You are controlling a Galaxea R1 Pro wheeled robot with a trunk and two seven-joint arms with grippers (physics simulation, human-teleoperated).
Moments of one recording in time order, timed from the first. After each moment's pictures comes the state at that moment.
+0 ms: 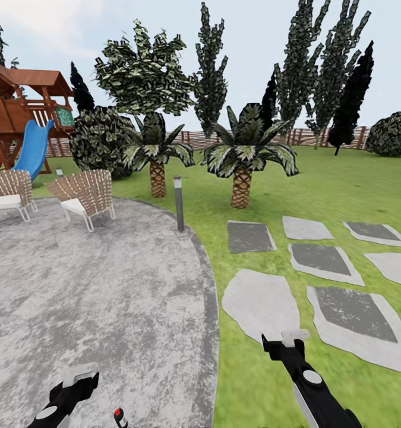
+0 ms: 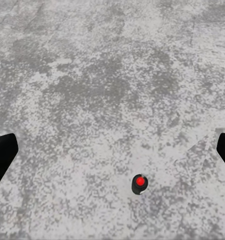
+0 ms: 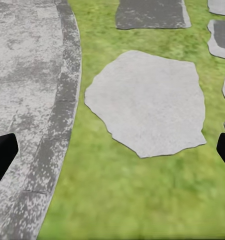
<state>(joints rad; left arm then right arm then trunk) -0.46 0.19 0.08 -0.27 0.15 -0.20 0.00 -0.35 -0.05 0.00 -0.81 0.01 -0.01 0.00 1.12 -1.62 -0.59</state>
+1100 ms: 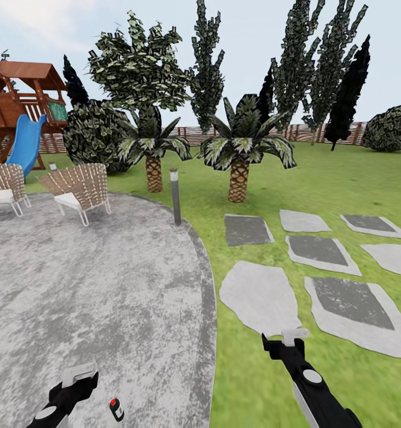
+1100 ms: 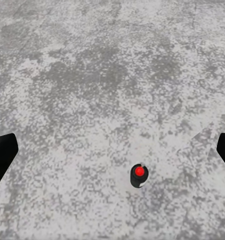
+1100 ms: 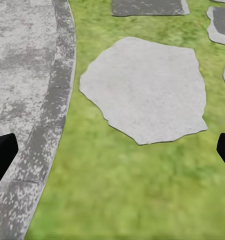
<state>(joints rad) -0.45 0.19 0.09 -0.27 0.15 -0.20 0.00 -0.35 -0.05 0.00 -0.81 0.01 -0.01 0.00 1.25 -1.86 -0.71</state>
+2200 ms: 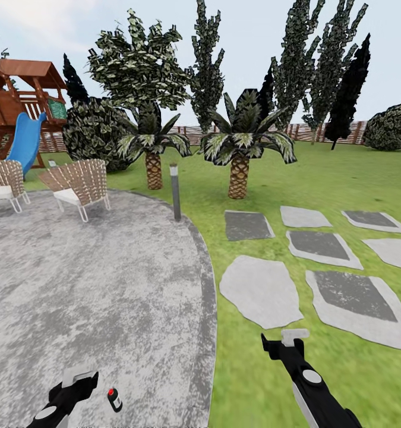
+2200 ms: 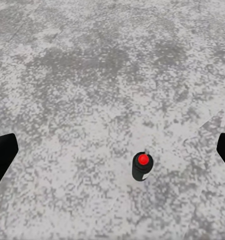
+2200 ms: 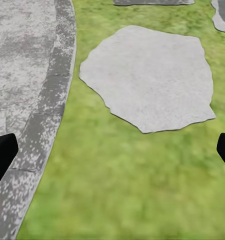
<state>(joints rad) -0.45 0.19 0.09 -0.27 0.15 -0.20 0.00 -0.35 -0.05 0.00 -0.81 0.01 -0.01 0.00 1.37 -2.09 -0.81</state>
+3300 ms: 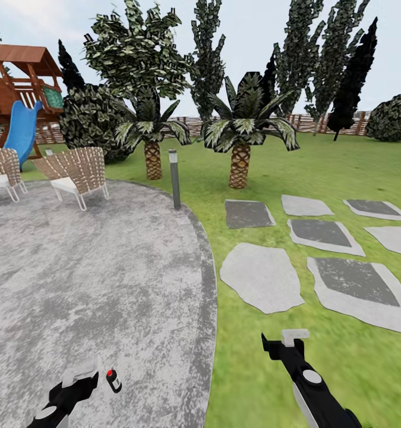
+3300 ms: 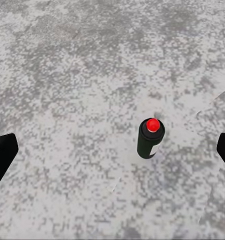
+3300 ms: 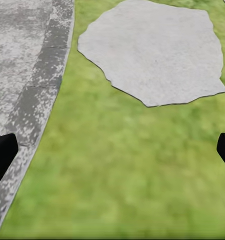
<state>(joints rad) -0.46 0.19 0.09 -0.27 0.15 -0.20 0.00 -0.35 -0.05 0.00 -0.81 0.01 -0.01 0.00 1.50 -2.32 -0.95</state>
